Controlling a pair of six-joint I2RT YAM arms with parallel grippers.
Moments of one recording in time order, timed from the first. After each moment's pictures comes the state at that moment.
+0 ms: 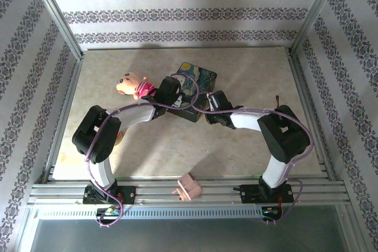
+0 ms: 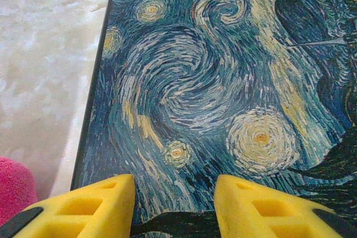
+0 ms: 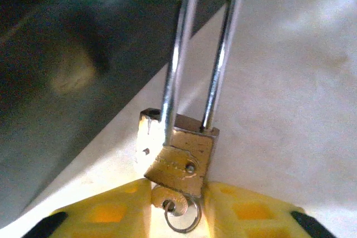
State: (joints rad) left arm -0.56 1.81 1.12 -0.02 -0.22 -0.04; right arm 0.51 1.76 0.84 -0.03 0.06 0.22
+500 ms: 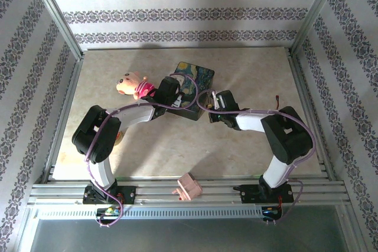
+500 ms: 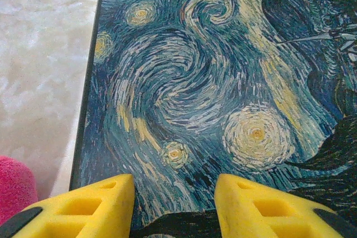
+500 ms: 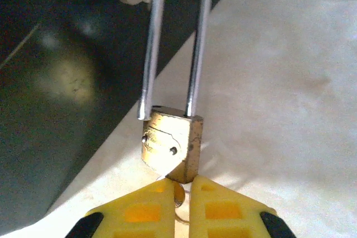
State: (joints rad) left arm -0.56 1.80 1.11 0.00 -0.23 -0.06; right arm 0.44 1.72 0.76 0.12 -0.05 0.23
